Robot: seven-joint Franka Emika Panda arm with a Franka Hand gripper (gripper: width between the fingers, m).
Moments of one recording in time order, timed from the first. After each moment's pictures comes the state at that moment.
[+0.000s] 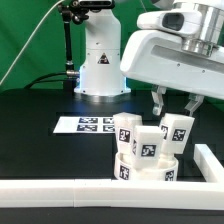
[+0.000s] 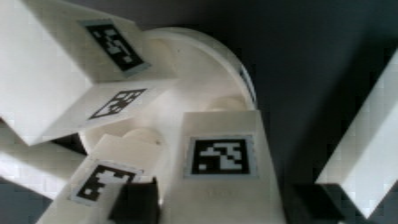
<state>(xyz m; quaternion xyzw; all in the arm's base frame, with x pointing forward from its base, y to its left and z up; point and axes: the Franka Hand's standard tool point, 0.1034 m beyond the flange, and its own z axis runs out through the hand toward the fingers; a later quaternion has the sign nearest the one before) 0.571 0.078 0.094 0.99 0.09 0.05 0.12</state>
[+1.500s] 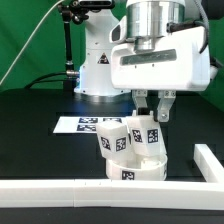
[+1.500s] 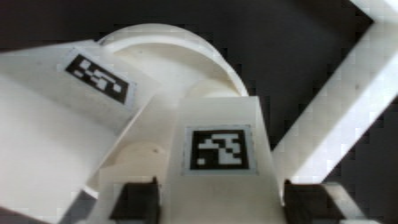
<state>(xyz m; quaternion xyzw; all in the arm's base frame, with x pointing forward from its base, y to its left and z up) 0.581 0.042 0.094 0.83 -0.54 0.10 -0.05</state>
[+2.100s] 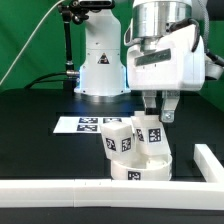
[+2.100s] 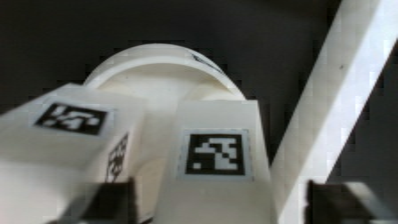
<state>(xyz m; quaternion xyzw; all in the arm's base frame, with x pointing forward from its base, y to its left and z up) 0.582 0.051 0.094 0.77 -0.62 0.10 -0.06</state>
